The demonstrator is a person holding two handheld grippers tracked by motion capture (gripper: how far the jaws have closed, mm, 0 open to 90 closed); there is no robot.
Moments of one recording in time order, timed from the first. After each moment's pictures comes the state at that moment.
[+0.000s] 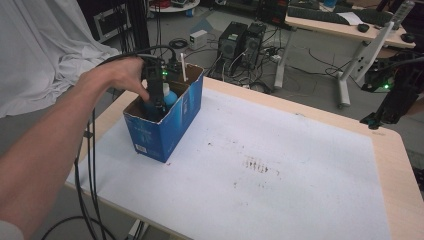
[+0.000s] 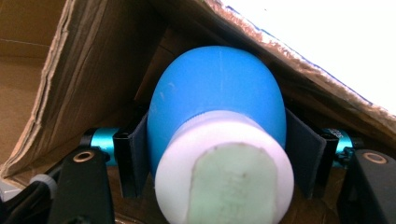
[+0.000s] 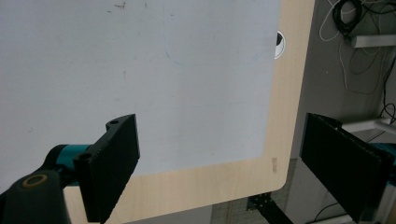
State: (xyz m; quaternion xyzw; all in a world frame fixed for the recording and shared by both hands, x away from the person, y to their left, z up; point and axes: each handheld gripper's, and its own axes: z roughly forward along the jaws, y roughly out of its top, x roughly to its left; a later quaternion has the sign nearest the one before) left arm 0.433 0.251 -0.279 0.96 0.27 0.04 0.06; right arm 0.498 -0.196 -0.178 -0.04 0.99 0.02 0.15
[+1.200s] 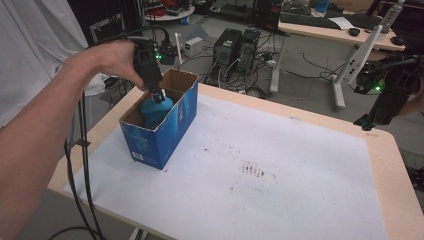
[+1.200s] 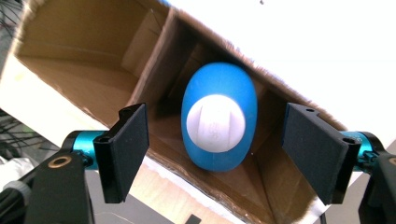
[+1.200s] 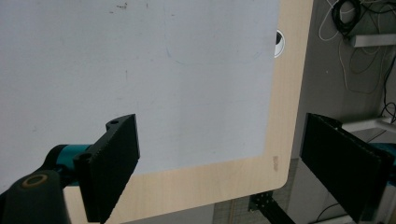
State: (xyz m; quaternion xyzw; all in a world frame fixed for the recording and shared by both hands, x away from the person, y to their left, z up) left arm 0.428 0.239 -0.208 0.95 0.28 0.09 0.06; right arm 0.495 -0.200 -0.173 -0.03 0.99 0.02 0.15
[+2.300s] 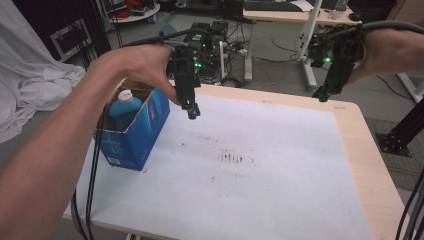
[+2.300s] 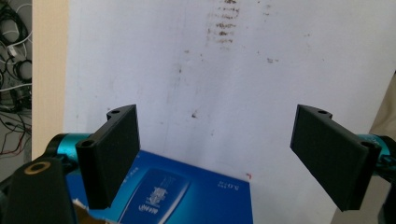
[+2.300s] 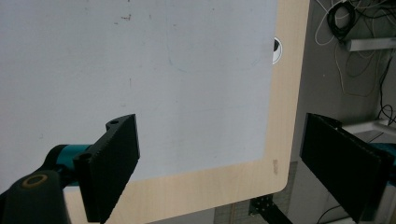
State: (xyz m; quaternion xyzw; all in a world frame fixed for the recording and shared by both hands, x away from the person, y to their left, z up) left arm 0.414 0.064 -0.202 0.99 0.11 0.09 0.07; right arm 0.487 -0.196 -0.166 -0.03 0.99 0.04 0.15
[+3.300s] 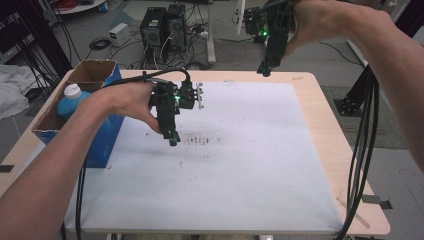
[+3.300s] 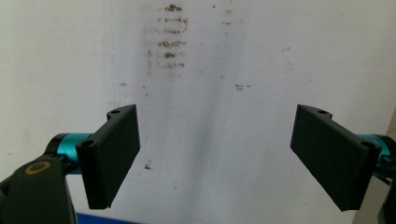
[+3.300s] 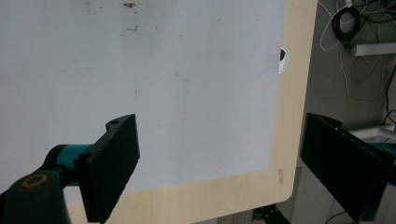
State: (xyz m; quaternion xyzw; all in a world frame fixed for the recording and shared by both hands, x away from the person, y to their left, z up) left arm 0.410 0.016 -0.297 1.00 0.07 0.03 0.05; right arm 0.484 -0.183 -0.174 -0.03 0.99 0.04 0.14
